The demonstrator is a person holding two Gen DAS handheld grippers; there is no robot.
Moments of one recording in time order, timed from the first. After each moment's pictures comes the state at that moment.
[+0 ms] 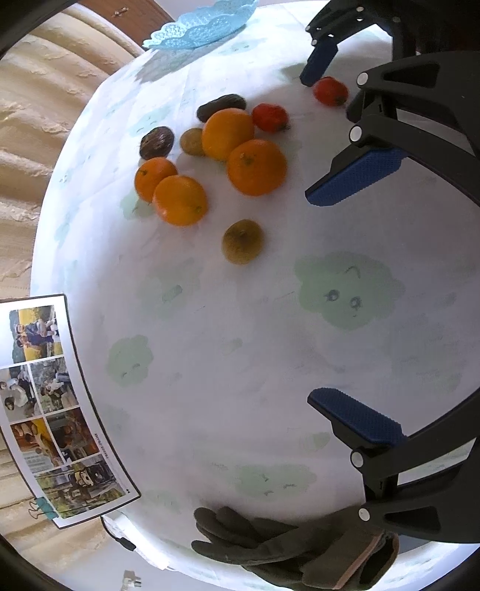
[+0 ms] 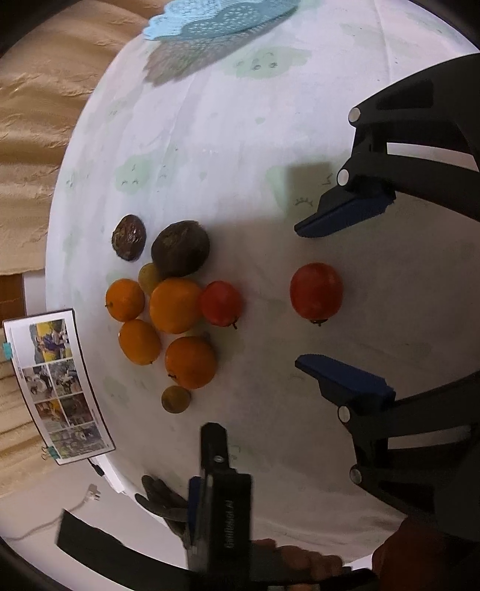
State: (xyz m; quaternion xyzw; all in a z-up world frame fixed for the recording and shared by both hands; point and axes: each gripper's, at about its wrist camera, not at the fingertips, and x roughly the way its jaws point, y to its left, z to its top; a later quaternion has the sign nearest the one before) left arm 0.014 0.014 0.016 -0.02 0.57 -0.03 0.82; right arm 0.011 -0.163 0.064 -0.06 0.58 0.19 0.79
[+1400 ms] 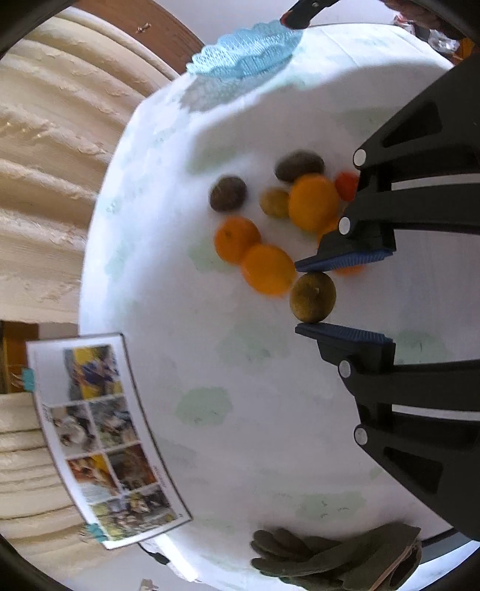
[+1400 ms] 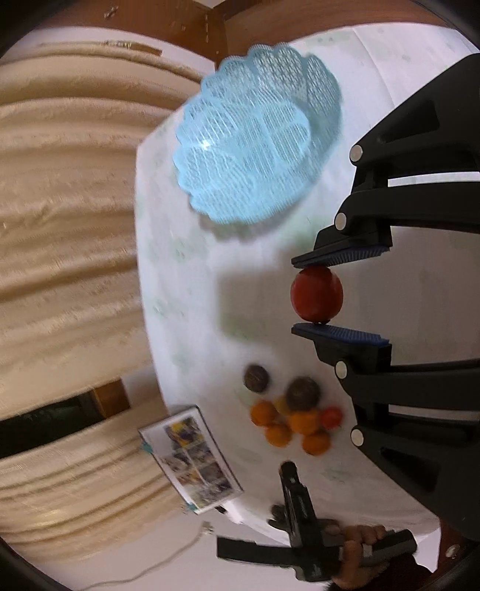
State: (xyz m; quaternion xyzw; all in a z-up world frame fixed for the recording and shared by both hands) left arm 0.047 -0.022 0.054 -0.04 0.52 -0.05 0.85; right arm 0.045 -0.322 0.155 0.05 0.48 0.08 0.87
